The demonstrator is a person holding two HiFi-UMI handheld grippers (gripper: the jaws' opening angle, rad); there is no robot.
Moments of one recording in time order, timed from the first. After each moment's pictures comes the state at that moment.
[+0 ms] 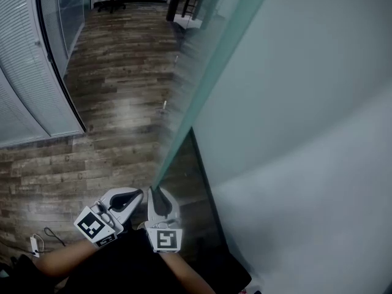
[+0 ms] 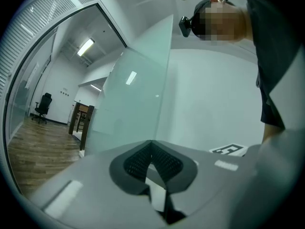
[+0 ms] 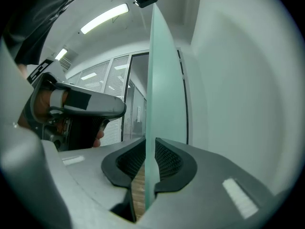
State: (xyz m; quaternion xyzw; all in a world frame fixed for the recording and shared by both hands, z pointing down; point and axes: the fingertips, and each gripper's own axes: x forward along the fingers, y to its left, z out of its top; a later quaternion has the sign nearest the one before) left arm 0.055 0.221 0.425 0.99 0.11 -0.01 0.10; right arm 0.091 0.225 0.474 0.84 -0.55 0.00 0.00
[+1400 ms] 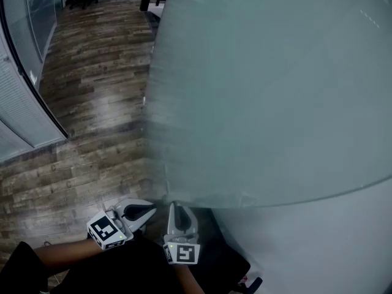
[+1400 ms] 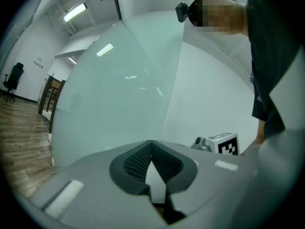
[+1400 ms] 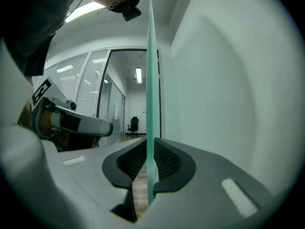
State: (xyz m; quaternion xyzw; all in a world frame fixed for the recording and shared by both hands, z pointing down) left arm 0.105 0.269 0.478 0.95 0.28 0.07 0.12; right arm 0.149 0.309 0.493 0.90 -0.43 0.04 -0.01
